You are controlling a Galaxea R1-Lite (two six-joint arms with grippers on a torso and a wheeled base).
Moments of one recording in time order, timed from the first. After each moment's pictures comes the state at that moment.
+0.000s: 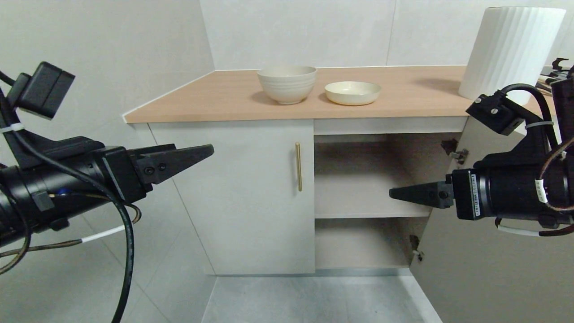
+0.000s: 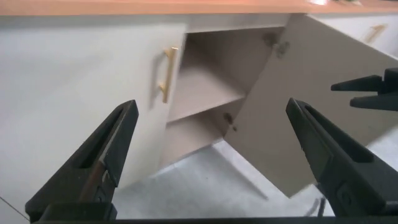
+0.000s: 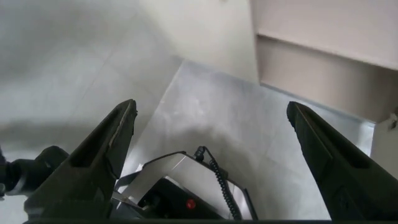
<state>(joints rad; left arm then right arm) -0.31 1.25 -0.76 -0.43 -0.31 -0.24 0.60 1.39 -1.07 0.13 0.08 0.28</state>
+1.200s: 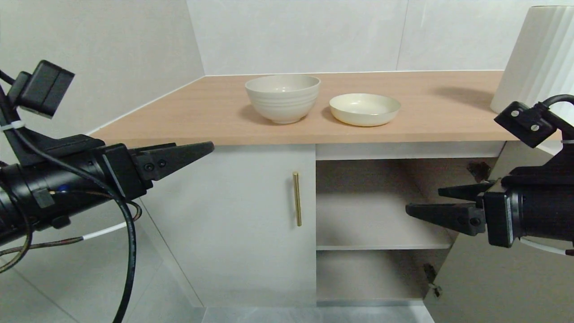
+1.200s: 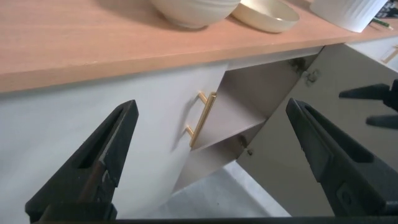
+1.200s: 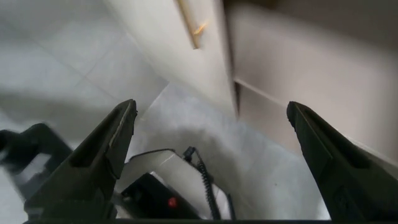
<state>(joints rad) -0.31 1.26 -0.77 -0.44 -0.31 -0.26 0.58 1.29 -0.93 0.04 0.14 0.13</state>
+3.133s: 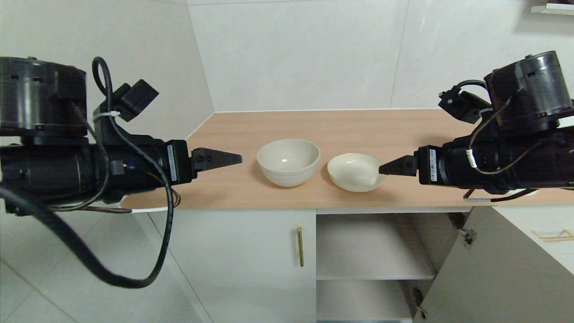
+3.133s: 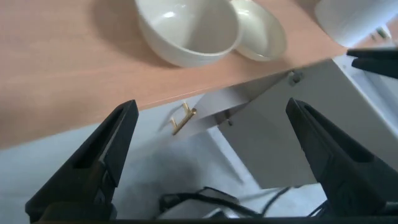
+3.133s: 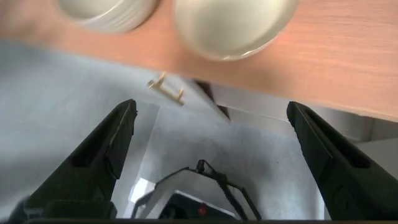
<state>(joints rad) -0.33 1.47 -1.06 -0.03 -0.28 -0.34 0.54 1.59 -1.27 0.21 -0.05 0.37</state>
